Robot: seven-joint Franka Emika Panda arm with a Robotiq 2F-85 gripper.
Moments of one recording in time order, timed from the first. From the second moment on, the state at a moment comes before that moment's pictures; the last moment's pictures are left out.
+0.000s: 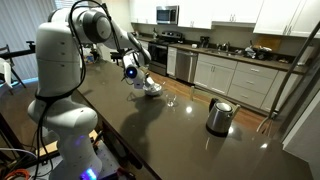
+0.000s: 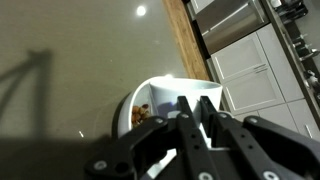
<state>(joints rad) 0.45 0.26 0.03 -2.09 2.60 2.86 -0.44</state>
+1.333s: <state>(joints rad) 0.48 0.28 -0.08 -2.07 2.60 2.88 -0.52</state>
